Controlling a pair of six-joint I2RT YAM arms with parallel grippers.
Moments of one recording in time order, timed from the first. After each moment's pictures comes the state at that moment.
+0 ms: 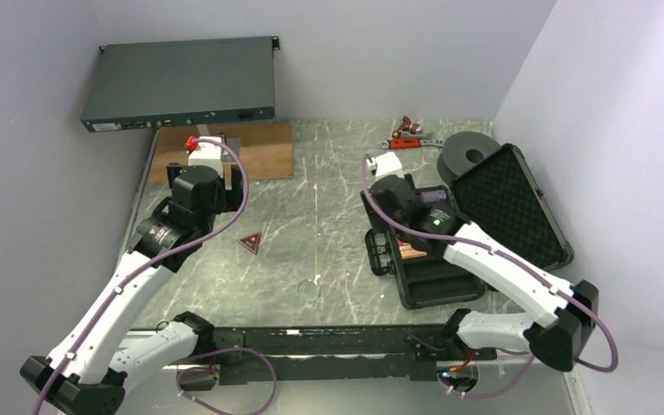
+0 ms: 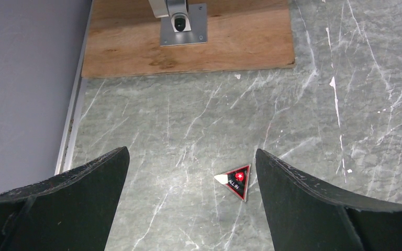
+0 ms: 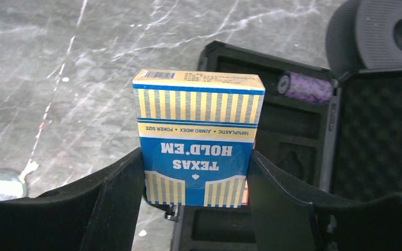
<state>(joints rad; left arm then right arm) -0.48 0.92 1.07 -0.61 -0.54 -0.15 0.85 1.22 1.13 -0.70 0.55 0.21</state>
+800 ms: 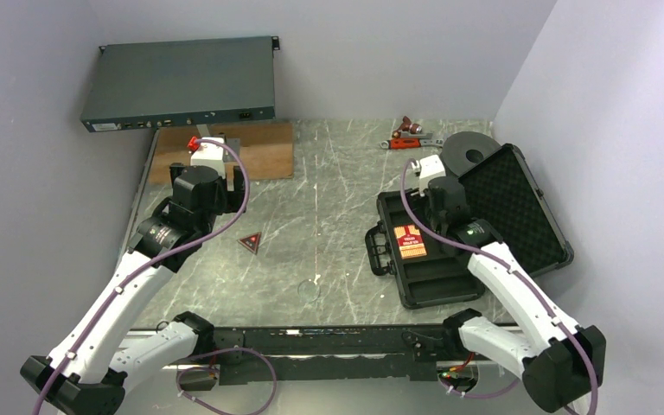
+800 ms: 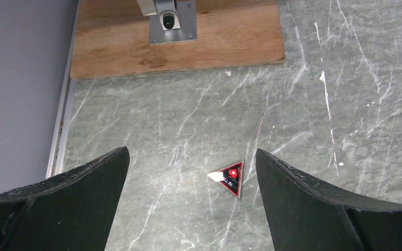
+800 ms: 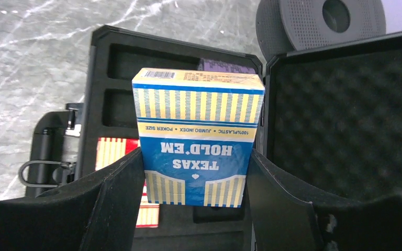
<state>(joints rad) -0.48 0.92 1.07 -0.61 -0.49 -0.15 0.42 0.98 0.80 -0.42 0.36 -0.13</state>
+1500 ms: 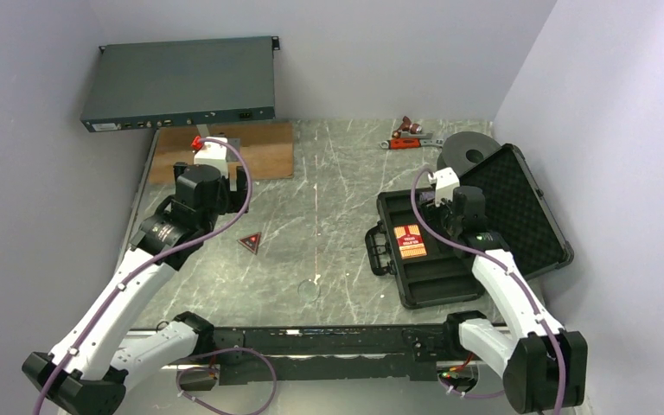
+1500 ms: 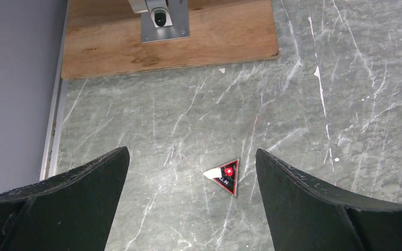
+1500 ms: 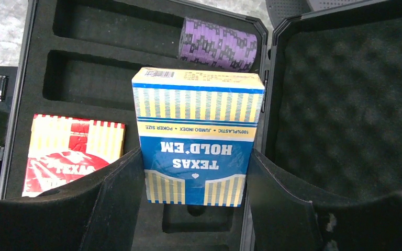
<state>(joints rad) -0.48 0.93 1.07 -0.60 -0.47 -0.15 0.12 0.97 0.62 -0.27 0.07 -0.29</state>
